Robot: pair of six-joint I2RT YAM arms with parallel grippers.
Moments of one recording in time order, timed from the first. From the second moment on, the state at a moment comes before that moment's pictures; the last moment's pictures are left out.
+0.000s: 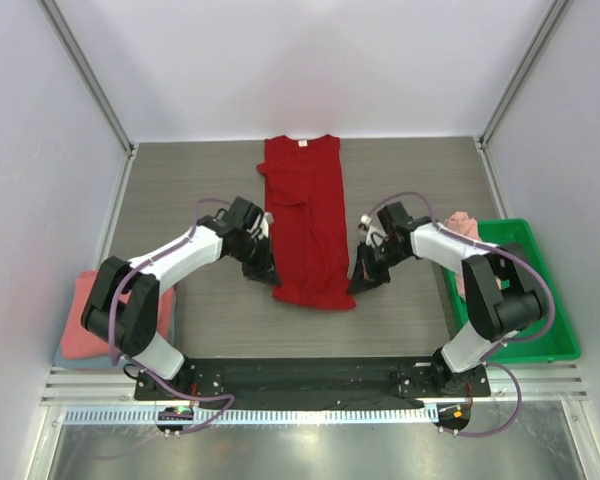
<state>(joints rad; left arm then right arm) -0.50 1.58 0.98 -0.61 0.44 -0.60 0.35 1.64 0.88 -0.61 -0.67 0.38</state>
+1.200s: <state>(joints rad) -0.27 2.11 1.77 -0.62 0.29 -0.37 0.23 2.25 1.93 -0.65 -0.54 0.16</state>
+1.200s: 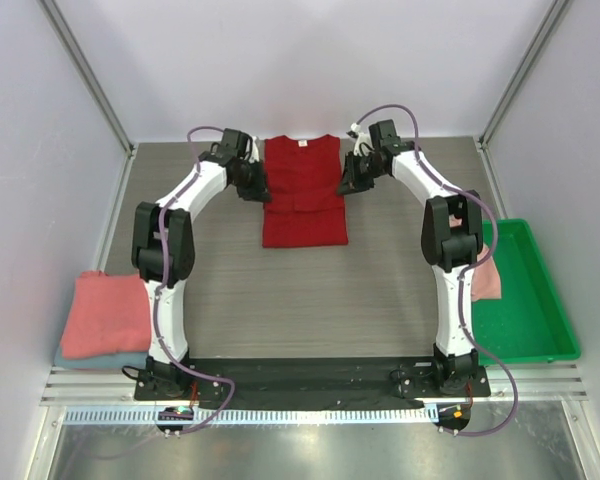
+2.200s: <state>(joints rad) -0.22 1.94 1.24 -0.49 0.52 -0.60 0.15 2.05 1.31 -0.47 -0.81 0.38</state>
